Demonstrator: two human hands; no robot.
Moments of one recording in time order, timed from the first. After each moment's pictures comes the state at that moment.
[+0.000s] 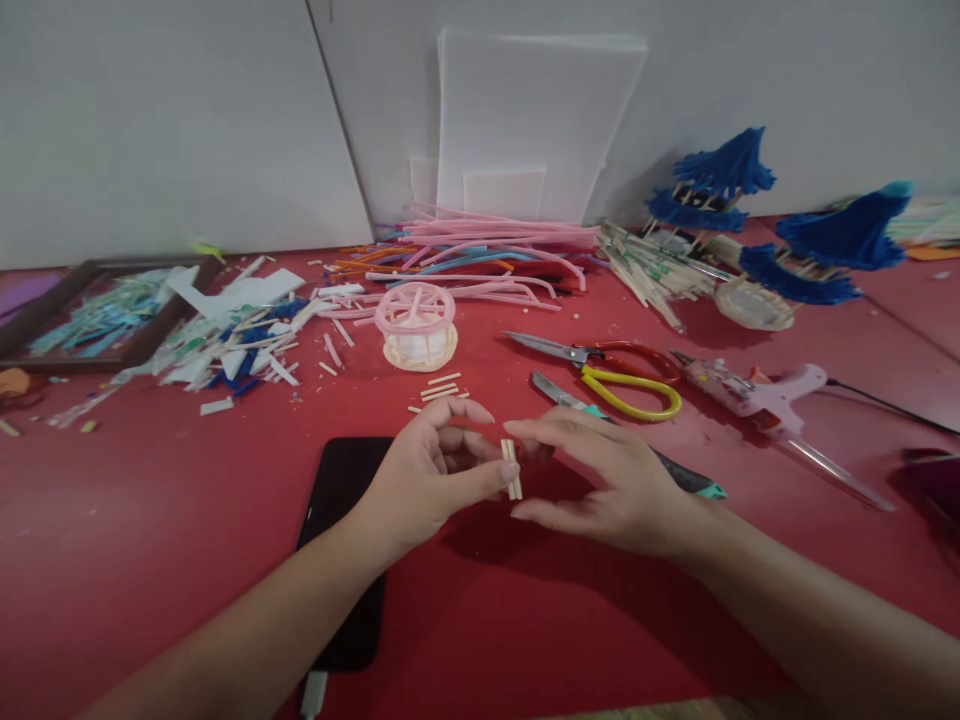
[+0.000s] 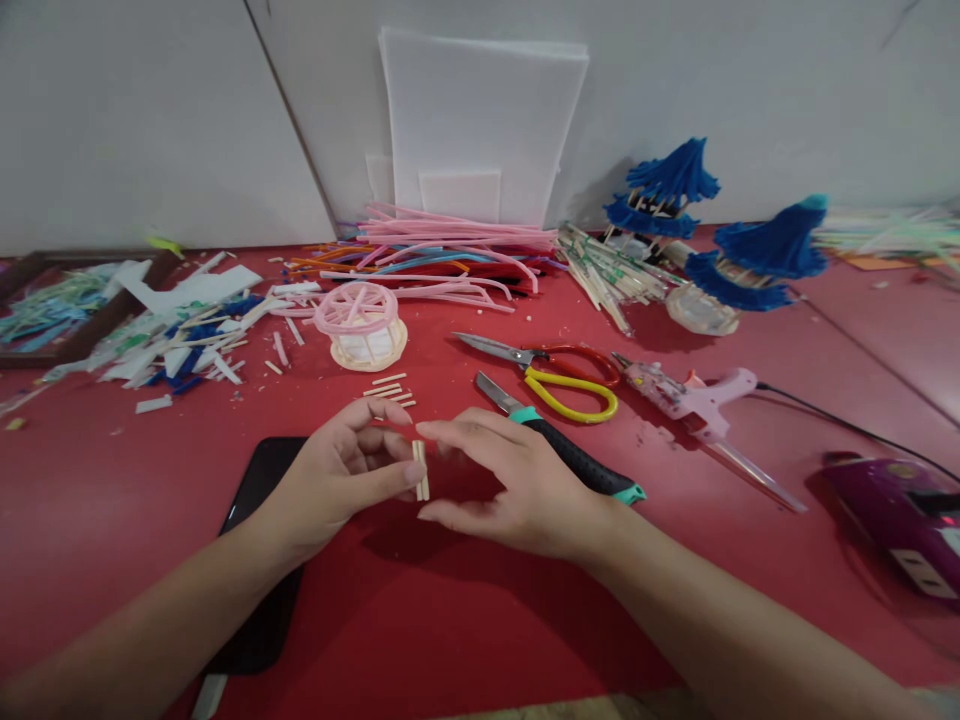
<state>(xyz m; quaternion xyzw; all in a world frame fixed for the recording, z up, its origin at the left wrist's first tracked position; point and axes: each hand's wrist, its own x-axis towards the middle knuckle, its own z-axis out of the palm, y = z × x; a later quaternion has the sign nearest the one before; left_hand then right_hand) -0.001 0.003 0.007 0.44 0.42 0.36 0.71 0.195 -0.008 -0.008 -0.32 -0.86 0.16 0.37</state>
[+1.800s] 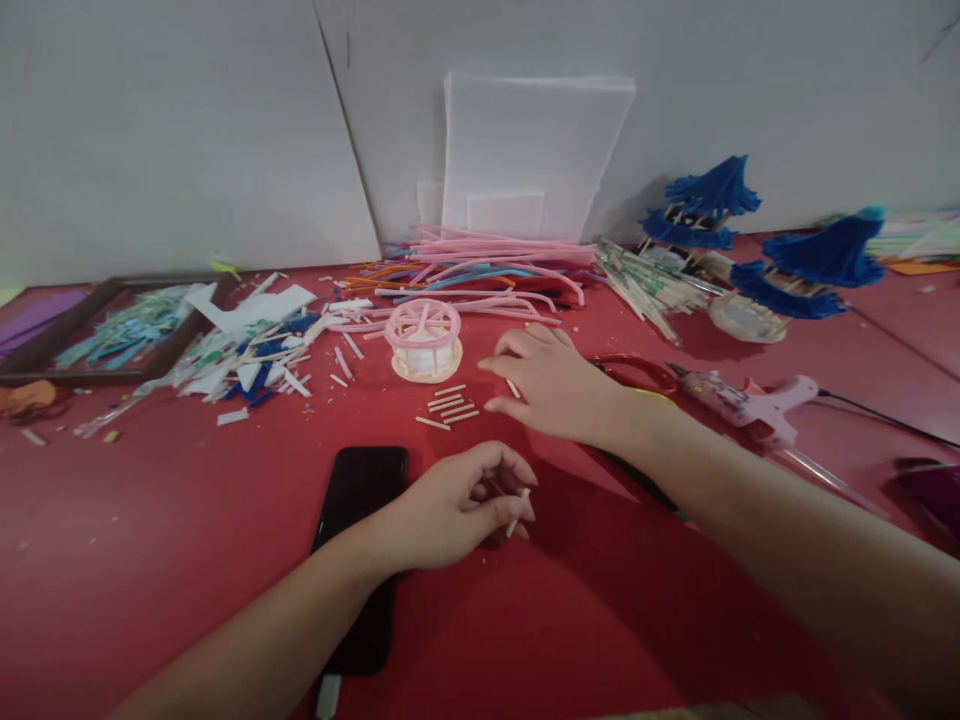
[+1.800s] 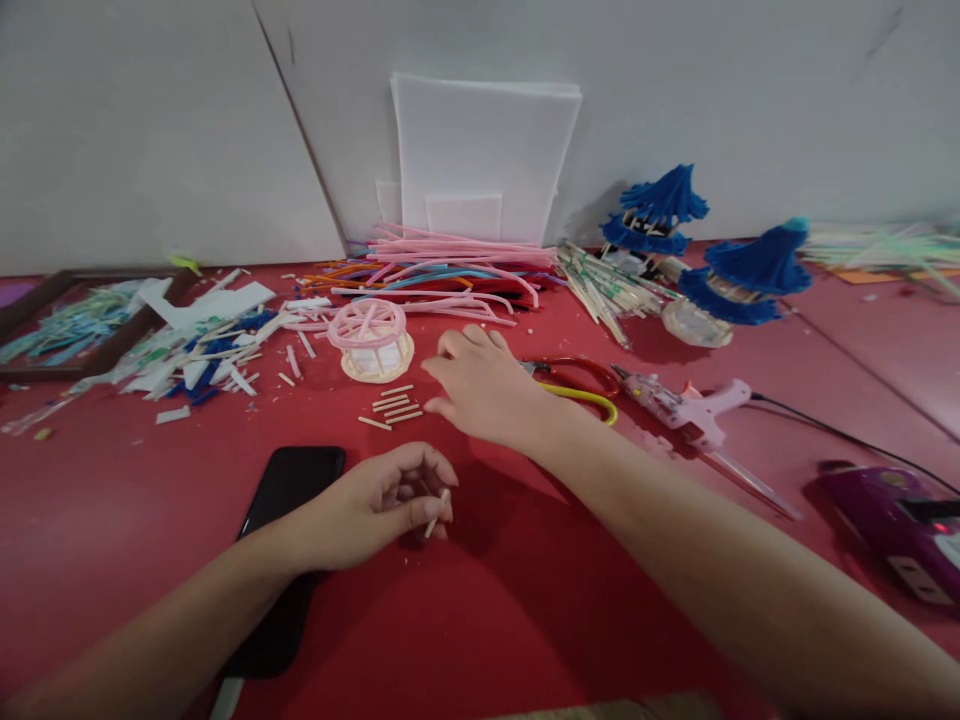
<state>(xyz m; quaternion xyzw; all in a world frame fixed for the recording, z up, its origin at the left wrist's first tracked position) -0.006 0.001 0.000 0.60 0.36 0.17 0.69 0.174 0.070 0.015 -0.45 -0.89 0.02 0.10</state>
